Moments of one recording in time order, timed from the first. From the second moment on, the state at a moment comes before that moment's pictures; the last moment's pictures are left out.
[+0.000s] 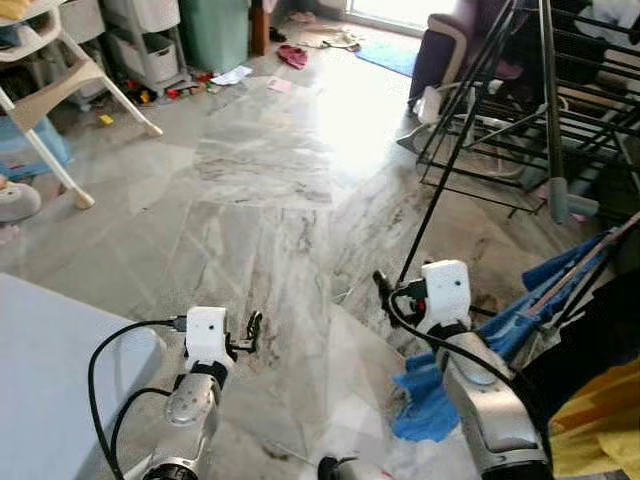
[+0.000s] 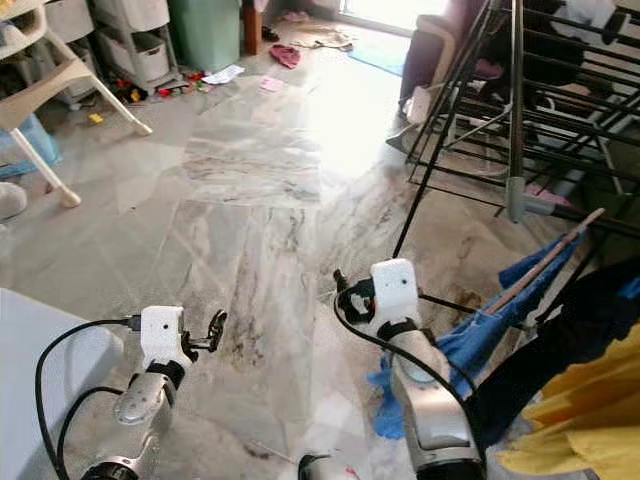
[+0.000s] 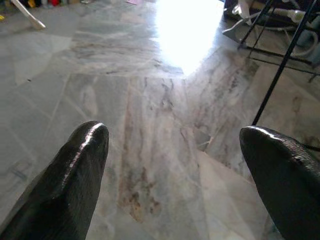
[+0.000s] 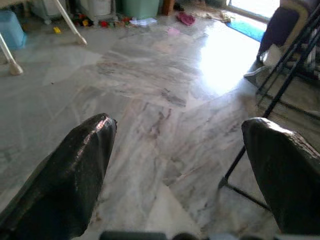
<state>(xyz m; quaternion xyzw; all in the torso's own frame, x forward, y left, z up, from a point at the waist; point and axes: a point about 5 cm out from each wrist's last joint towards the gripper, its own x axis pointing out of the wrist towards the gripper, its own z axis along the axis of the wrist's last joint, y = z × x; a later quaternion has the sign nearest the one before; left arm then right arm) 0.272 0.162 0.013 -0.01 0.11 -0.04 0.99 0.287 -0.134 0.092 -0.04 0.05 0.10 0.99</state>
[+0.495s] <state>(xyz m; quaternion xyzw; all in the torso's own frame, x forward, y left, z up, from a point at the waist) 0.274 0.160 0.011 0.01 0.12 -0.06 0.99 0.274 -0.163 0.080 -0.05 0.07 -0.01 1.00</state>
